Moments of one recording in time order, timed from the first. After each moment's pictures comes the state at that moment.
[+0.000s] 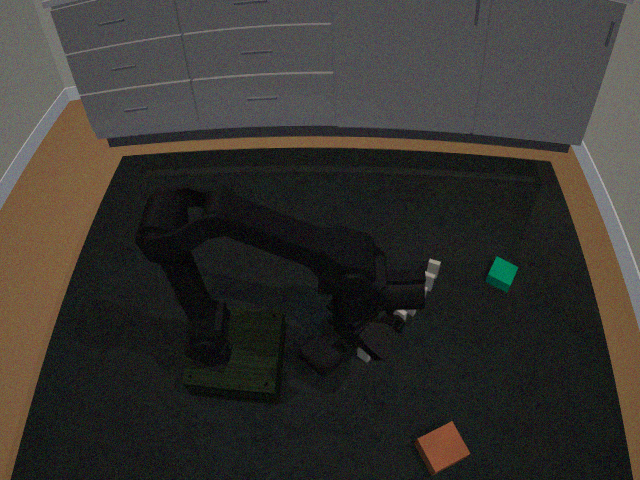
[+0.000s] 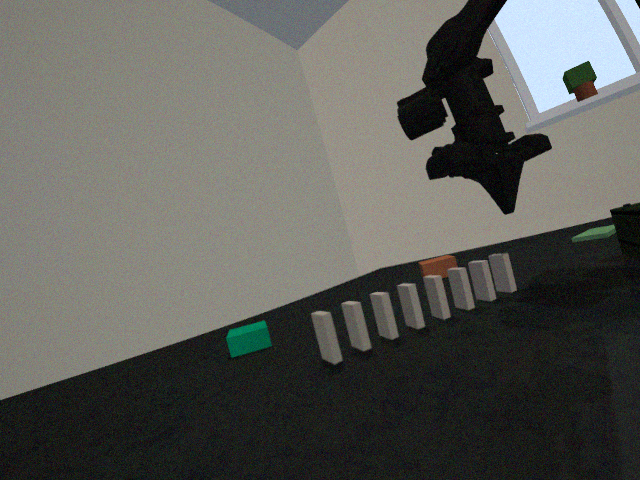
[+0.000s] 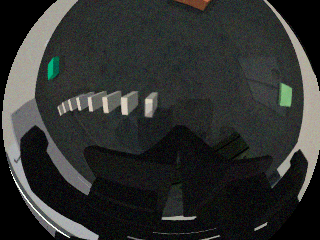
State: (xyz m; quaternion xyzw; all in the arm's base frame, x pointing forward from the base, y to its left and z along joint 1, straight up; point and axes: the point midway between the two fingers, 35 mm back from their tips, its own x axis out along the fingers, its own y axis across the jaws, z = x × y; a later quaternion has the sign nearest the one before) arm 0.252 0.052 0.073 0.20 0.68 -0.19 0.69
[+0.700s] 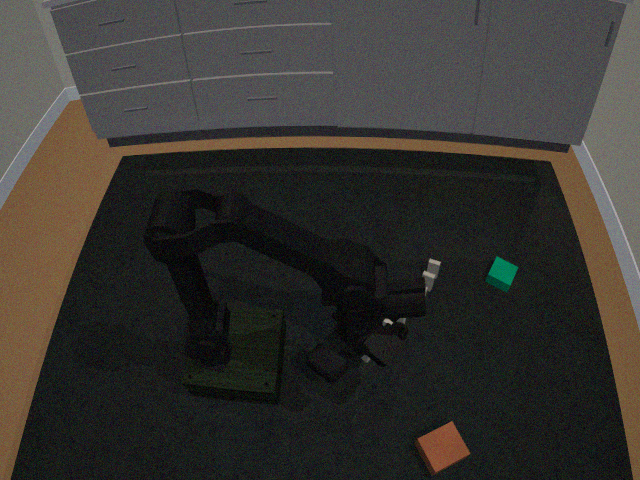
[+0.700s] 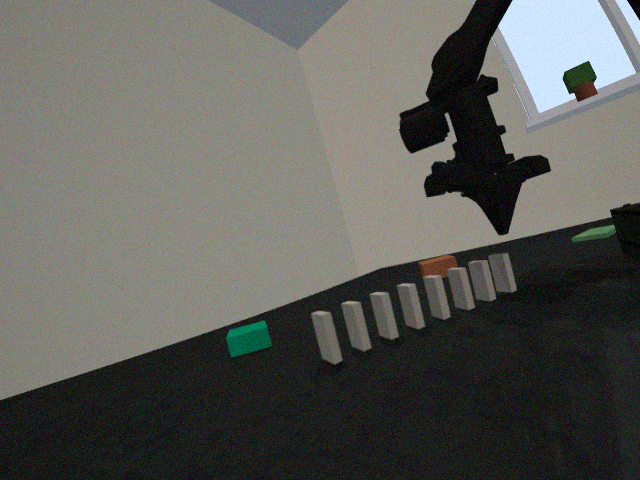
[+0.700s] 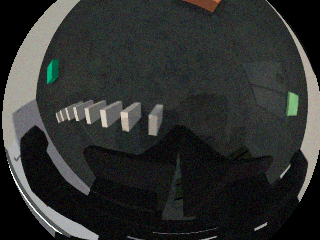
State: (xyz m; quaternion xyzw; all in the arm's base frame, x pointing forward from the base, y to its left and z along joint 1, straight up) arm 0.264 0.054 0.045 0.20 0.66 -0.18 0.70
